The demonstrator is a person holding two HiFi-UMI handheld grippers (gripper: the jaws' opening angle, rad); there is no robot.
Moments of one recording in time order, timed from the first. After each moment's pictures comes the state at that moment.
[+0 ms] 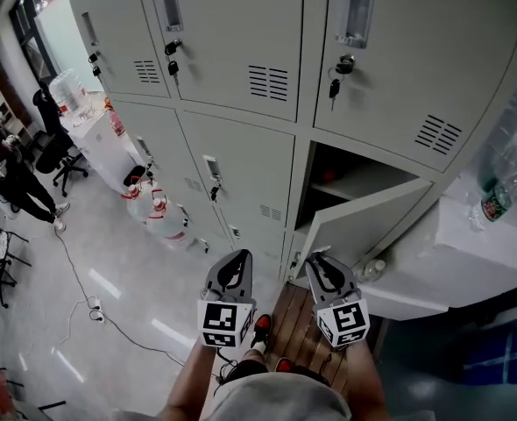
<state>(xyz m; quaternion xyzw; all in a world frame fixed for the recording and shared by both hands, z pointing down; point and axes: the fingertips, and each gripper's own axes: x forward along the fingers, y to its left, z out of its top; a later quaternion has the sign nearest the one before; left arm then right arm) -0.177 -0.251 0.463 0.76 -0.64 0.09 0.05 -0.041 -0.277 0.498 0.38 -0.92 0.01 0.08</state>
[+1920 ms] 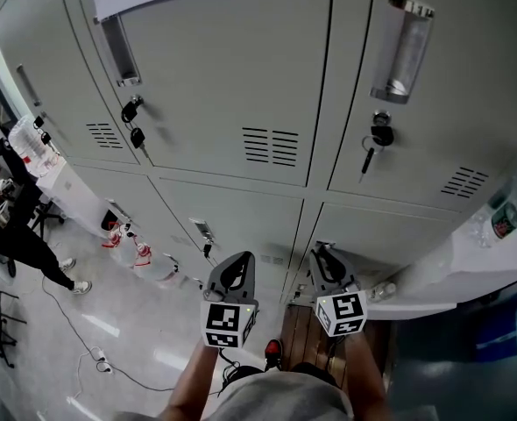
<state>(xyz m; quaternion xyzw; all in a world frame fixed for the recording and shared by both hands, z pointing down) -0.217 -0.397 0.464 0.82 -0.56 0.10 0.05 -0.072 -0.423 0.498 0.51 -0.86 0.03 0.06</state>
